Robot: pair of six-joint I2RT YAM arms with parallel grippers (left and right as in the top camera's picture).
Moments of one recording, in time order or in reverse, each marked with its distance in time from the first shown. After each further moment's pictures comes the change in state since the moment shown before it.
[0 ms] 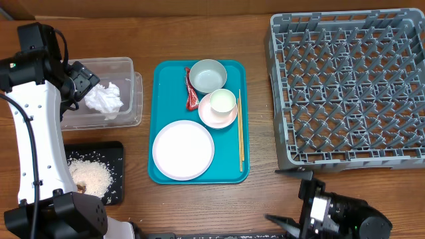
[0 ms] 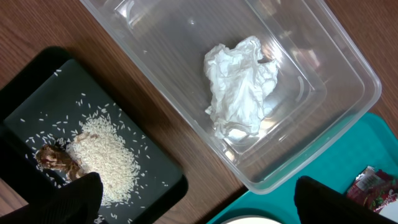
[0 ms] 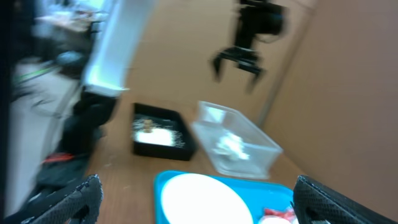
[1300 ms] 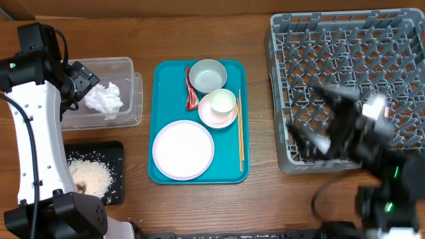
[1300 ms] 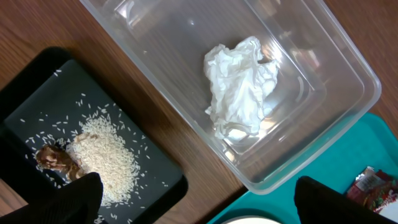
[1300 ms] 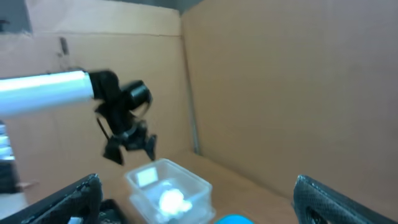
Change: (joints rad) left arm 0.000 0.000 0.000 0.001 0.000 0.000; right arm 0.000 0.734 0.746 -0.148 0.438 0.312
